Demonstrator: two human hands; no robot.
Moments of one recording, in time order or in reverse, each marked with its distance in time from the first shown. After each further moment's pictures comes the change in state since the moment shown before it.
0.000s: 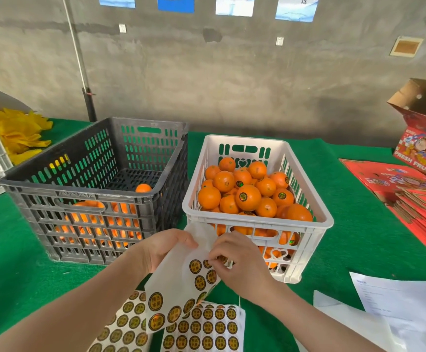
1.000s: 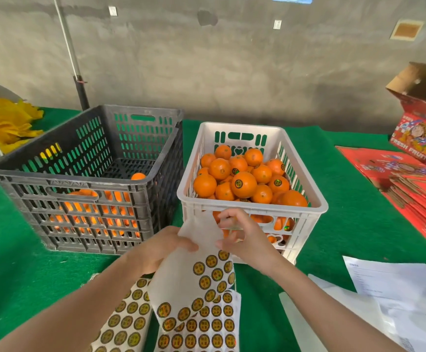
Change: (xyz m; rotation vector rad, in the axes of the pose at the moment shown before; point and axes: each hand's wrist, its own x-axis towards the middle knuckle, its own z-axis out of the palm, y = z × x) left_hand -0.002 -0.025 0.010 0.154 0.053 0.177; right_hand 0.002 0.019 -0.019 0.523 -0.206 0.538
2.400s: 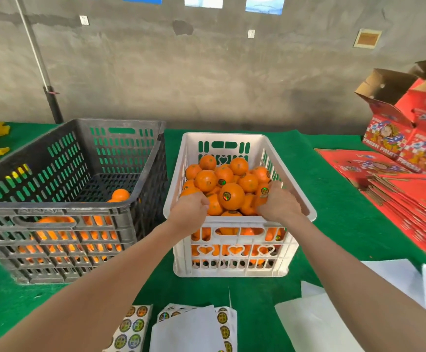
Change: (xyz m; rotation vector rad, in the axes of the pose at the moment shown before) left_hand 0.072 0.081 0.028 0.922 0.536 0.452; right_hand 0.077 0.012 -0.100 -0.798 0.370 0.583
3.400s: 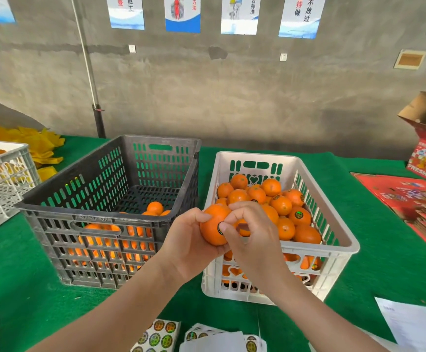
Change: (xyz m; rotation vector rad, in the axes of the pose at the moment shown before) left_hand -0.073 0.005 -0.076 -1.717 -0.318 -0.286; right_hand -0.129 -0.097 0.006 0.746 0.259 -0.787
